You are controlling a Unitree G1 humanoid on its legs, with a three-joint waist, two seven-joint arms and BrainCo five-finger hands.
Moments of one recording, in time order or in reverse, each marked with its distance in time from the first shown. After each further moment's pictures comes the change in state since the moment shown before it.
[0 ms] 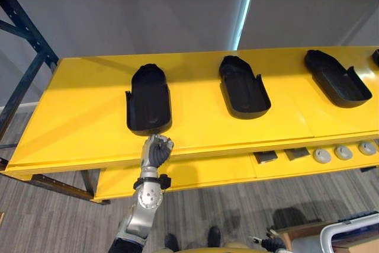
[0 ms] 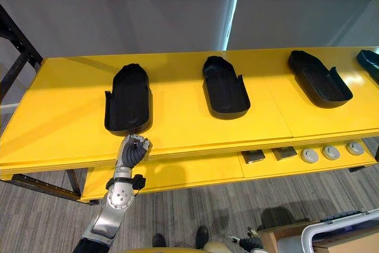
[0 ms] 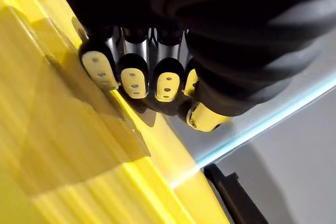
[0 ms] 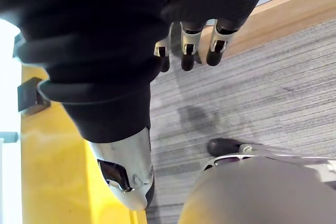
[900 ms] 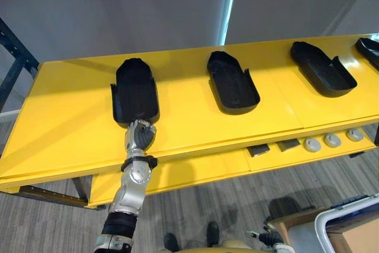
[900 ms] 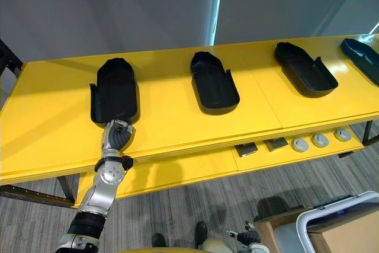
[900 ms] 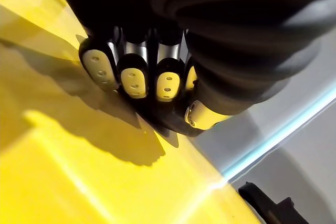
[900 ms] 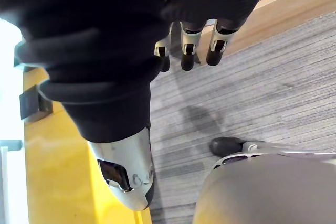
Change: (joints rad) left arm -0.157 0.010 0.116 0.138 0.009 0.054 0.002; right arm -0.009 0.005 0.000 -0.025 -0.032 0.009 0.009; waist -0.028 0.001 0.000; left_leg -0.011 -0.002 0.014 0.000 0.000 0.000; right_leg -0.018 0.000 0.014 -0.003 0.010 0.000
